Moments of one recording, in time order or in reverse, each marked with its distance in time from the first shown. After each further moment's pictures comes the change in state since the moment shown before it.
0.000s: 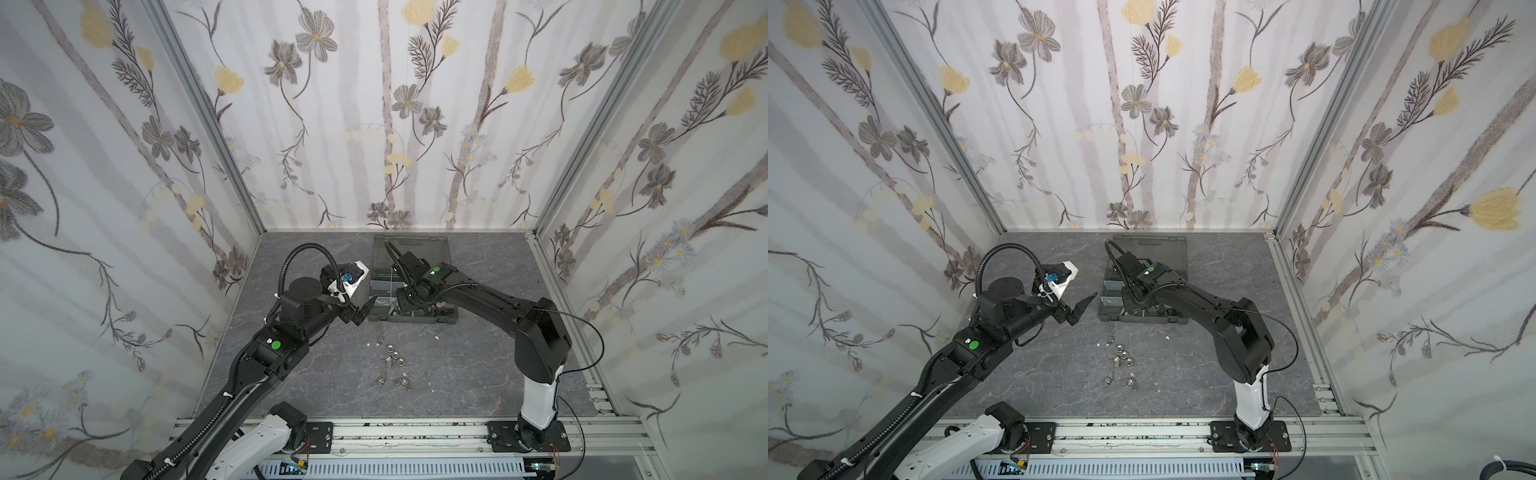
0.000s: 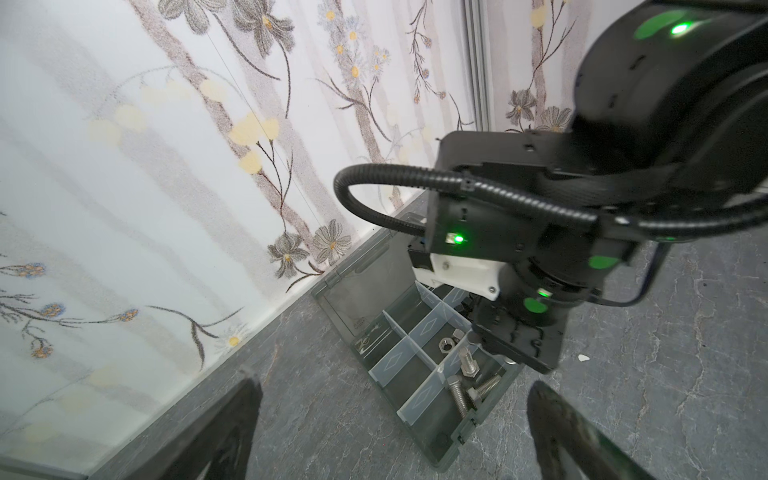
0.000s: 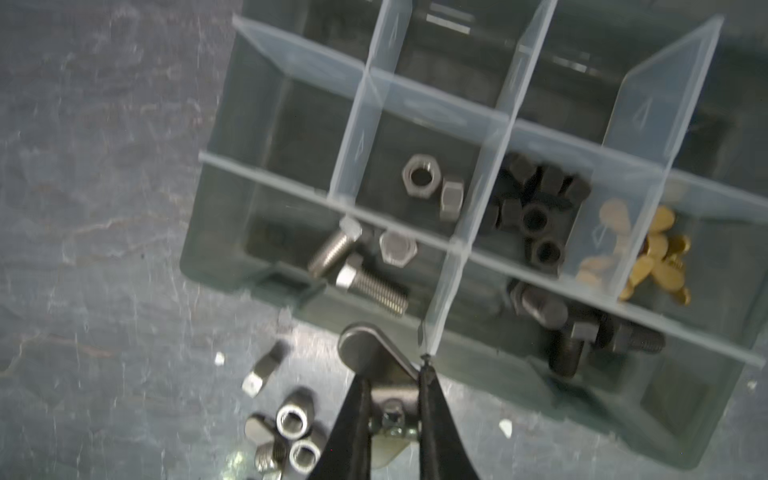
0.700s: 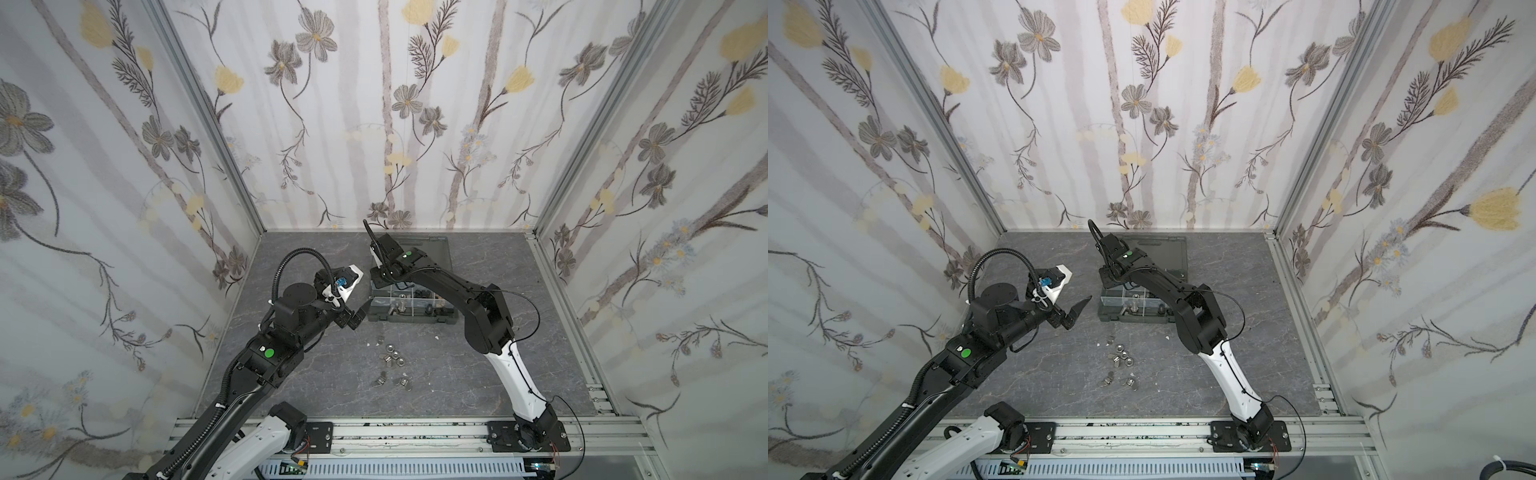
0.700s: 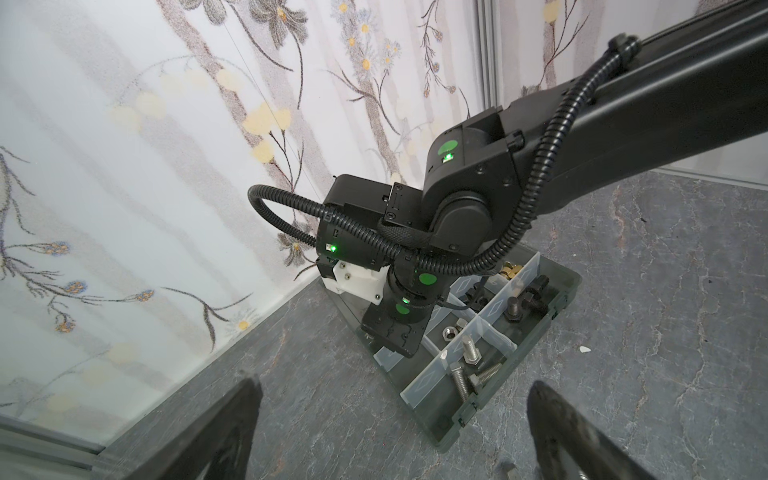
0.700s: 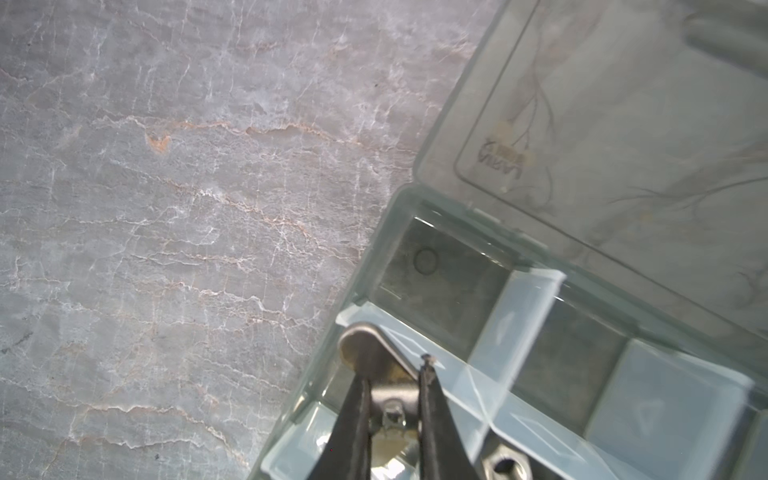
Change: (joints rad) left arm 0.000 -0.058 -0.020 -0.042 -0.034 -0.013; right arm -0.030 0.439 0.520 0.075 -0.064 -0.181
